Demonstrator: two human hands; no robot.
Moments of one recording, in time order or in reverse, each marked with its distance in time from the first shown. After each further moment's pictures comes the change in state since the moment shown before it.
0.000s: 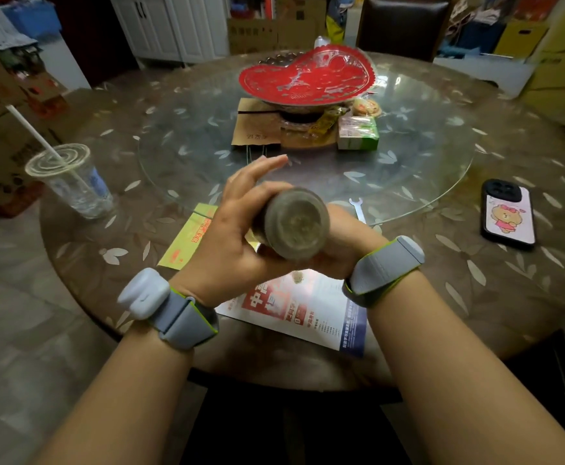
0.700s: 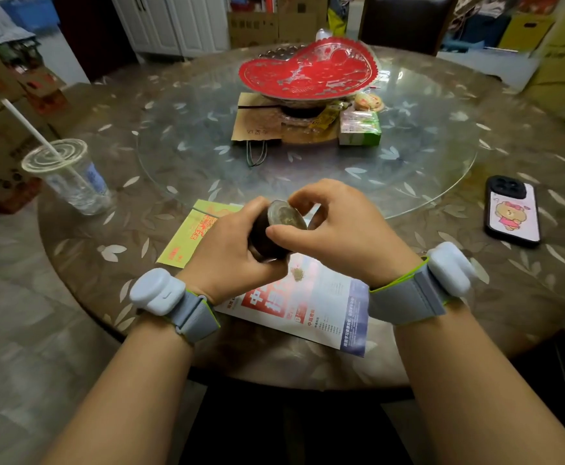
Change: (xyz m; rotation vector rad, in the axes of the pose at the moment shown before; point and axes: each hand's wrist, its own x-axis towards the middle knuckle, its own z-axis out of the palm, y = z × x) left_hand -0.009 -0.022 0.007 0.049 -0.103 -0.228; right_hand -0.022 -0.006 -0.001 -0.987 0.400 -0.418
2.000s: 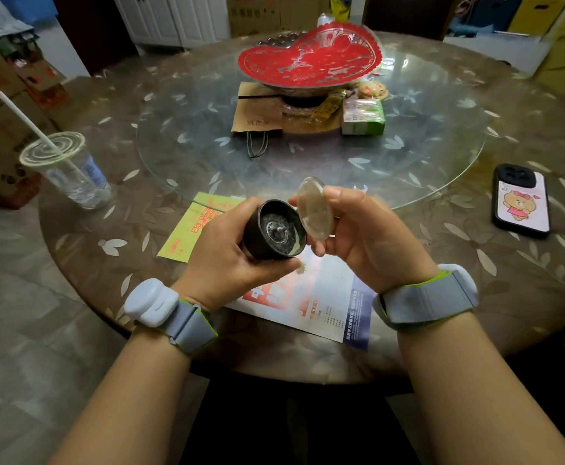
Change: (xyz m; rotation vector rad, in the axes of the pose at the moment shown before) left_hand -0.015 0.000 0.003 -0.093 0.094 0.036; right_hand -0.010 0.035 0.007 1.148 -0.214 0.208
